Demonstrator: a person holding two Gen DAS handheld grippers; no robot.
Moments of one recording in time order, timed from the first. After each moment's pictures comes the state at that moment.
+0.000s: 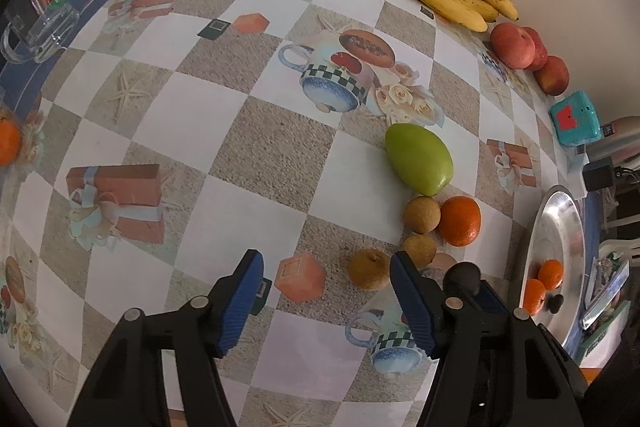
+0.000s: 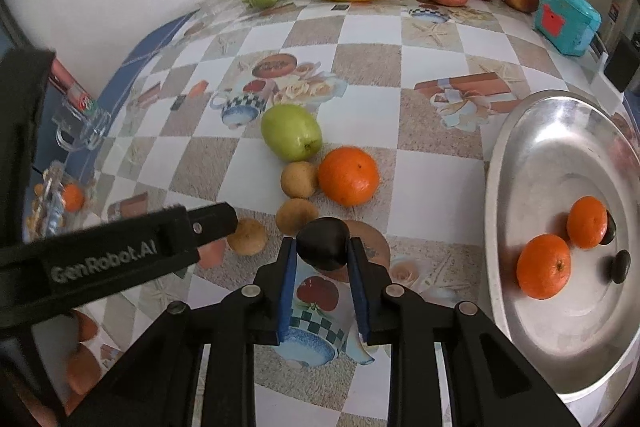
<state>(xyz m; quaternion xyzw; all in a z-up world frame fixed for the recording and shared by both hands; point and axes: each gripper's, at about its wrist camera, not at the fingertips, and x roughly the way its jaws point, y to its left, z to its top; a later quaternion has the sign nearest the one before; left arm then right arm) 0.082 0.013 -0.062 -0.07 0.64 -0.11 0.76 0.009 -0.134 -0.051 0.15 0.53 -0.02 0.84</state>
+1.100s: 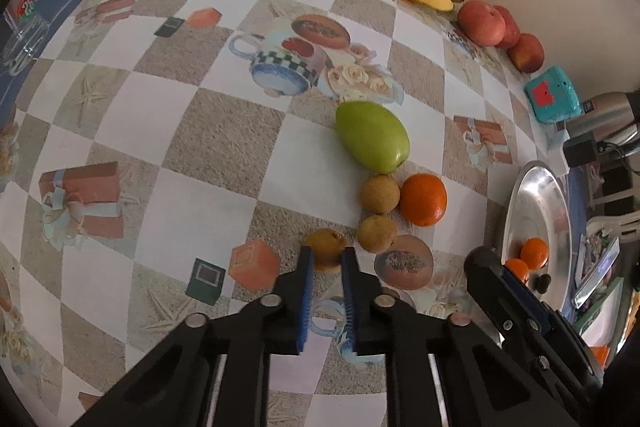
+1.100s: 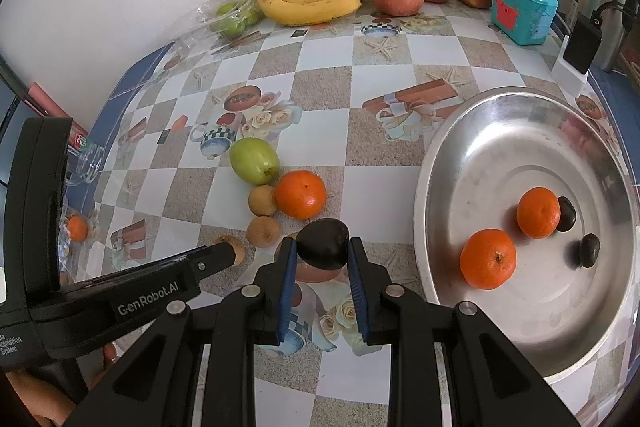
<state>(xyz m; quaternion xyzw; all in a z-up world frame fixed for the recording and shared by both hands) 0.074 -0.008 -0.057 -0.06 0.64 -0.16 0.75 -0.005 -0.165 -0.031 0.18 0.51 -0.05 0.84</state>
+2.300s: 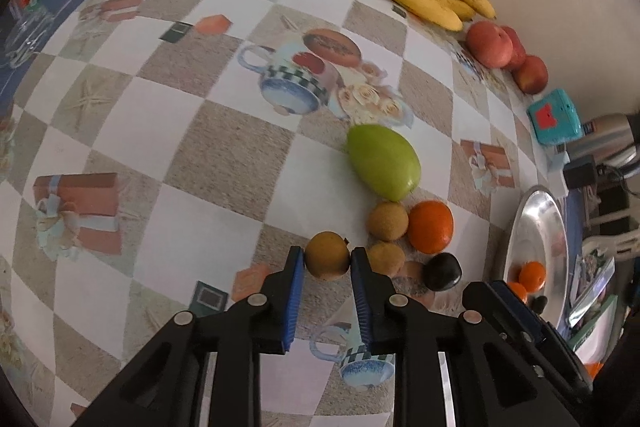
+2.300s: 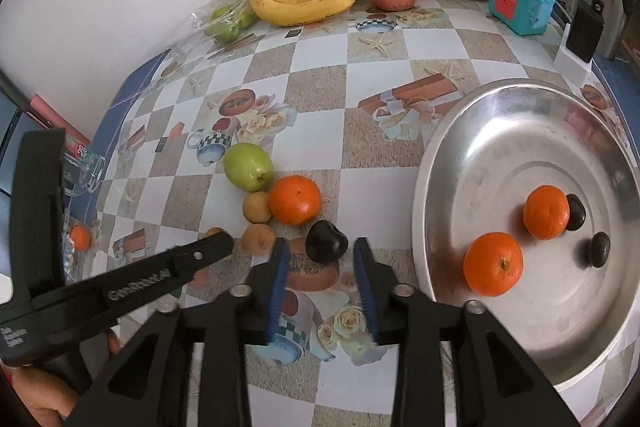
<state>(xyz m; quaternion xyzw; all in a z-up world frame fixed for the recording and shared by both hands) 0.084 -0.003 -0.064 -0.09 0.62 -0.14 0.76 0.001 -0.173 -0.040 0.19 0.51 -0.05 0.84</state>
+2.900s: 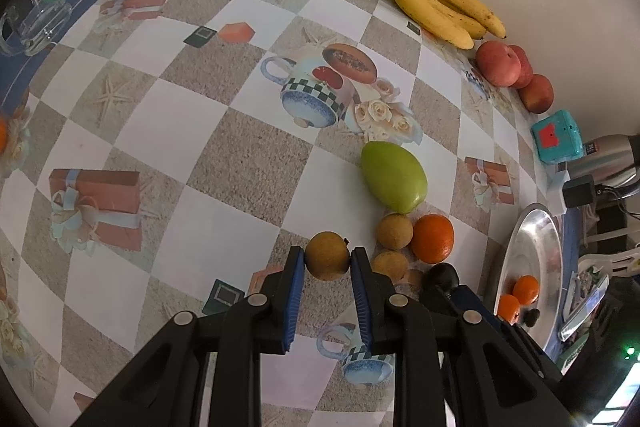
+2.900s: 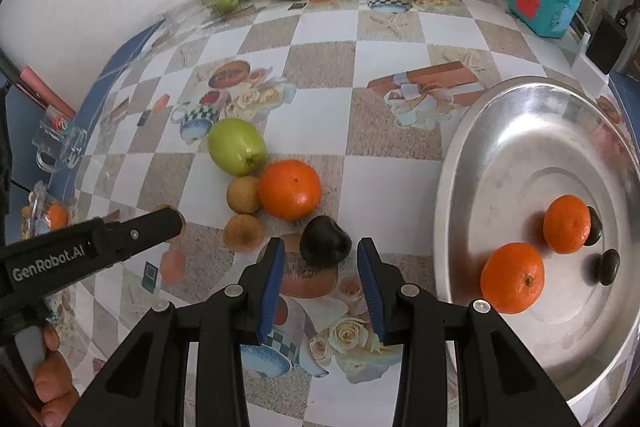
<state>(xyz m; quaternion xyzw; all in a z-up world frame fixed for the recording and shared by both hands) 0.085 0.008 -0.056 -0.11 0.62 -0.13 0.76 0.017 -0.159 -0.066 0.15 0.55 -0.05 0.82</state>
